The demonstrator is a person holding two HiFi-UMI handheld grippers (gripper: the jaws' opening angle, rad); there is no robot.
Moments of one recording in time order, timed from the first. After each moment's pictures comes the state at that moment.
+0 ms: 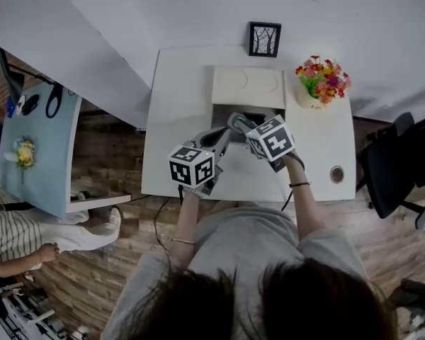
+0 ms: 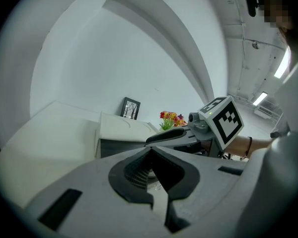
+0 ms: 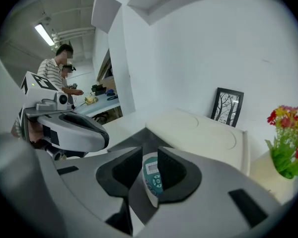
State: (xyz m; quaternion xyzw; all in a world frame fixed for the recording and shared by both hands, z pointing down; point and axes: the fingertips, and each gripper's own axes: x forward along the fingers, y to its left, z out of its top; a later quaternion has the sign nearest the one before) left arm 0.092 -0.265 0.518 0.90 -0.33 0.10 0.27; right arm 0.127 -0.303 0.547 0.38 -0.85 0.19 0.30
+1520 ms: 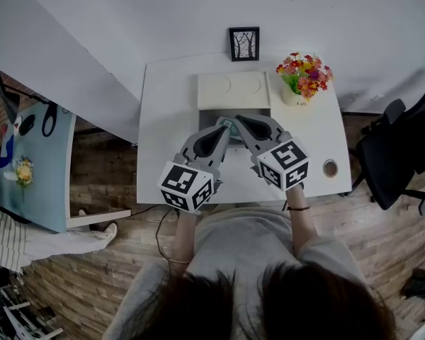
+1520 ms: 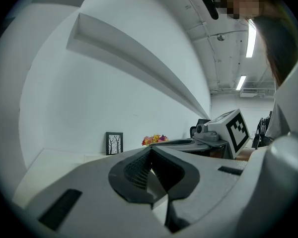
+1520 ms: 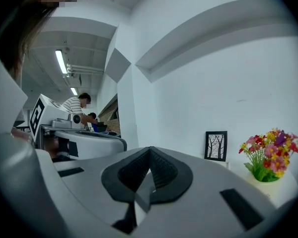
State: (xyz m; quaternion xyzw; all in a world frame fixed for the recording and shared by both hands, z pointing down) left arm 0.125 -0.231 0.409 0.94 -0.32 0.05 0.11; right arm 0.149 -0.256 0.420 0.44 -0.89 0.09 0.07
